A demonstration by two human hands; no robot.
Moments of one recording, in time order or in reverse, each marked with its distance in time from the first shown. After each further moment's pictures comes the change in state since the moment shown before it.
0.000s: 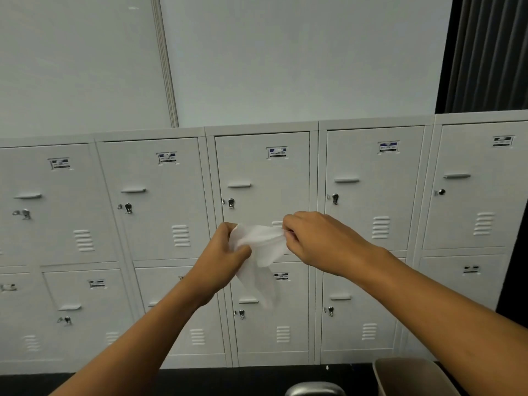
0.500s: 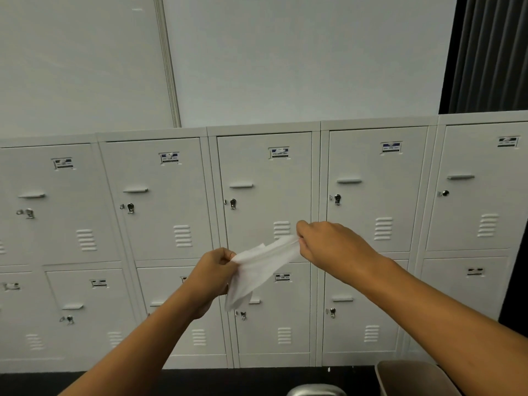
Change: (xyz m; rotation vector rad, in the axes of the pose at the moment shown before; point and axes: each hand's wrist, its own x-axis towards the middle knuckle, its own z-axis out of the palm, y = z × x) left_hand 0.003 -0.038 -0.005 -0.090 -0.025 -0.279; right_hand -0.003 0.012 0.014 -0.185 -0.058 0.105
